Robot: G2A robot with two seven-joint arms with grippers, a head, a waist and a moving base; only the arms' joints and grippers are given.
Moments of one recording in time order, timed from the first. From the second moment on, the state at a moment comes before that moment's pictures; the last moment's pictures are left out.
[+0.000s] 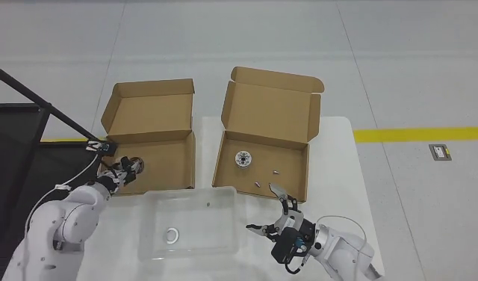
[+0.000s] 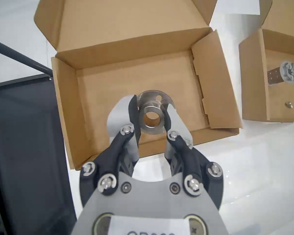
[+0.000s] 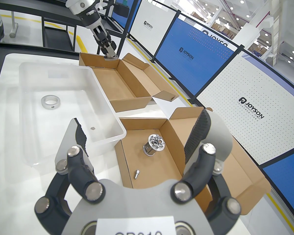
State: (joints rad) left arm 1.16 -0.95 -1.56 -1.64 0.92 -0.10 -0.67; right arm -1.29 -1.22 1.20 -1.68 -1.99 -0.43 -0.55
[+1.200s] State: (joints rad) left arm 0.74 -1.03 -1.28 -0.98 0.99 -0.04 -0.60; right arm -1.29 -1.22 1.20 -1.68 -1.99 -0.43 -0.55
